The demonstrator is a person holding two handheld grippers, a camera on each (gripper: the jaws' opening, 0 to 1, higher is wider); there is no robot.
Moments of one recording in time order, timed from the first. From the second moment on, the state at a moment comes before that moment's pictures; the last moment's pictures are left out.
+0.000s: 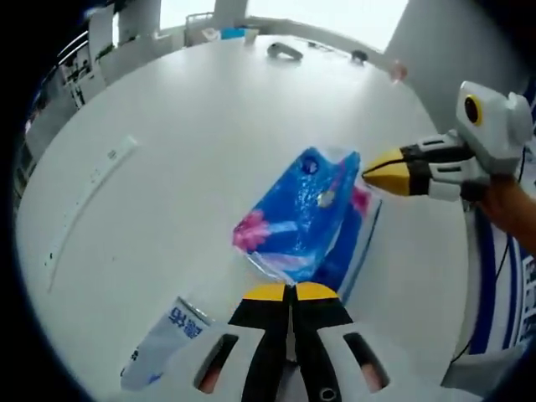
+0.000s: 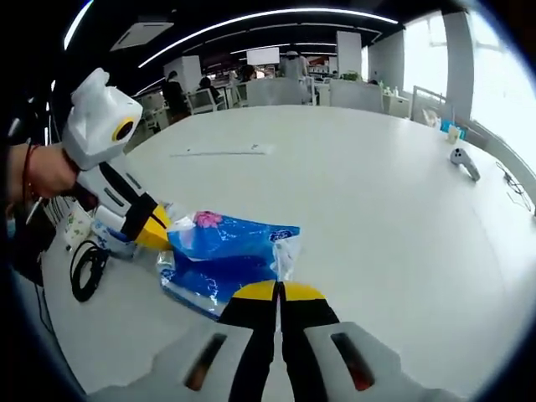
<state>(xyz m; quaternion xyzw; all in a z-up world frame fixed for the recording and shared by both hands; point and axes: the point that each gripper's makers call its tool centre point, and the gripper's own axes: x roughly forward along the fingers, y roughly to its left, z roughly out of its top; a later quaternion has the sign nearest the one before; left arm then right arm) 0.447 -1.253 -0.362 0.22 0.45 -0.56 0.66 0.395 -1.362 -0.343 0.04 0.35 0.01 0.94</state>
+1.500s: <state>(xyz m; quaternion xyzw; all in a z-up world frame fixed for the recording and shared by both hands) 0.453 -1.244 -0.362 0.24 0.44 -0.56 0.66 0.394 -1.361 -0.352 0.05 0.35 0.01 0.94</state>
